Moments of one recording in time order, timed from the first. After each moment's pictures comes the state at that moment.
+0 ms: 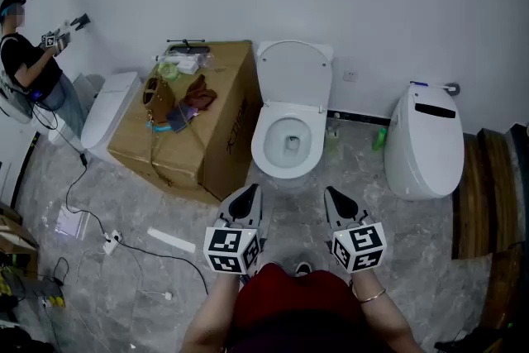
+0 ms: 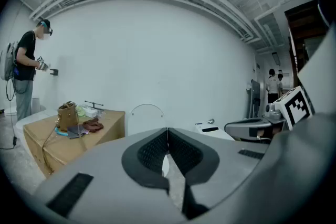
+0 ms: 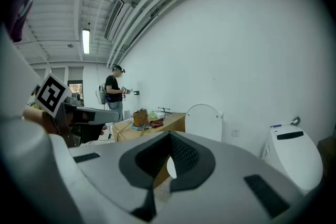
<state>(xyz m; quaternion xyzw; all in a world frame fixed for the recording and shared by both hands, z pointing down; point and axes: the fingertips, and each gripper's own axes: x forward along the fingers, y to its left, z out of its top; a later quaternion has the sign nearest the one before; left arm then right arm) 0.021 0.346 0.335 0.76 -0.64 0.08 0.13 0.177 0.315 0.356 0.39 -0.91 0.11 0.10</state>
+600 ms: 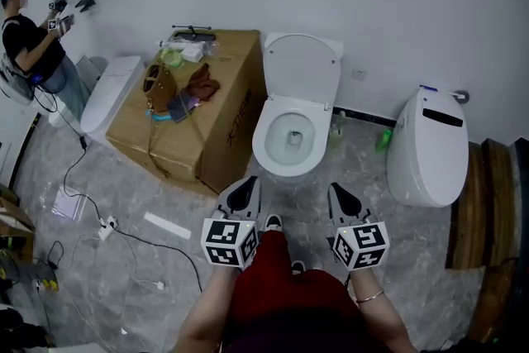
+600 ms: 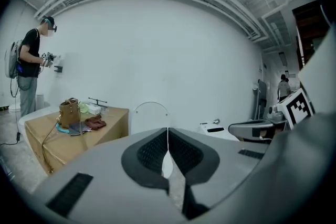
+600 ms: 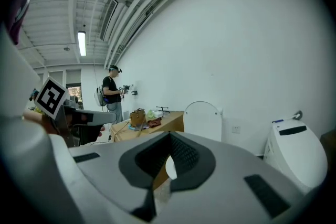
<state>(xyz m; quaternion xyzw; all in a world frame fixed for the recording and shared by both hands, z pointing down) 0.009 0.310 0.347 0.74 -0.65 0.08 0.14 0.178 0.276 0.369 0.40 -0.90 0.13 0.09</state>
